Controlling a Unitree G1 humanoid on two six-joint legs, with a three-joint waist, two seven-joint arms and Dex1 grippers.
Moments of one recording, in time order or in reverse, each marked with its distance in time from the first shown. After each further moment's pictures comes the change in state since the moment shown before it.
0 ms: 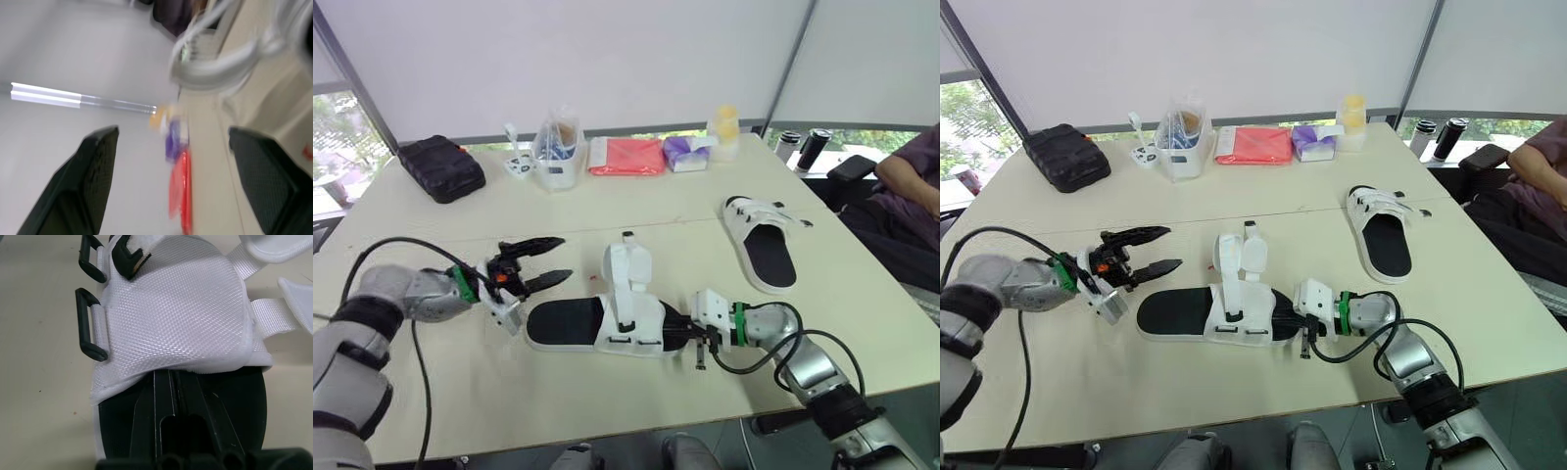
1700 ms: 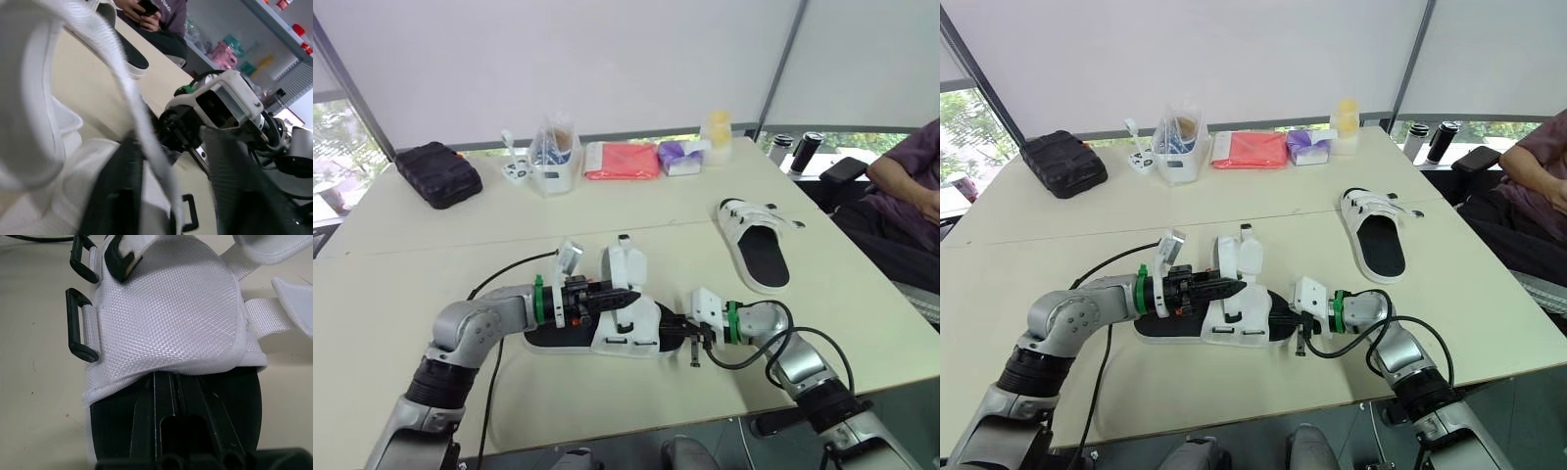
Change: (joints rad) left arm 0.174 -0.472 0.484 -0.787 -1.276 2.029 -1.027; right arm -0.023 0.040 0.010 0.060 -0.016 -0.014 0.011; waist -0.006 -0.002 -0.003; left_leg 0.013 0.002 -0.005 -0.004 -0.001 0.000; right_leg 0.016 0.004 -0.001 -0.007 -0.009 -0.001
